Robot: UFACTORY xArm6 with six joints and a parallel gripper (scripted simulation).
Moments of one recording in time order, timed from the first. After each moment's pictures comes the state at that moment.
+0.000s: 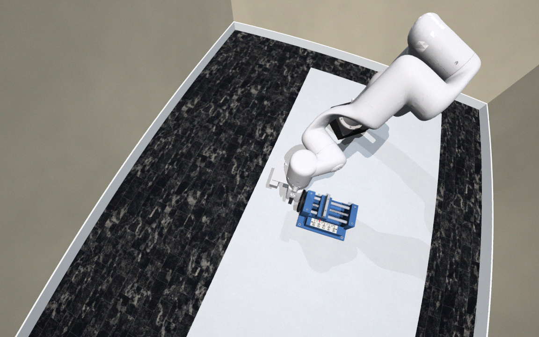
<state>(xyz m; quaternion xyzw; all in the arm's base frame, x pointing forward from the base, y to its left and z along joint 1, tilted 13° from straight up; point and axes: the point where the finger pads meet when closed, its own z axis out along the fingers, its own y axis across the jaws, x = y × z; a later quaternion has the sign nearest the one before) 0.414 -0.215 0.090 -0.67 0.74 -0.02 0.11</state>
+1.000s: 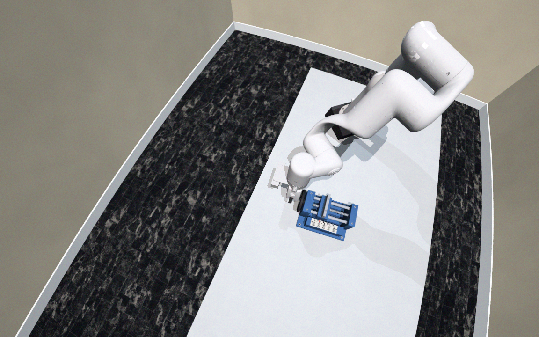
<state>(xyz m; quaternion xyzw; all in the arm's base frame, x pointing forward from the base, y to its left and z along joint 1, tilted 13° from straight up) 0.408 -0.208 0.044 -0.67 0.74 -0.02 0.11</state>
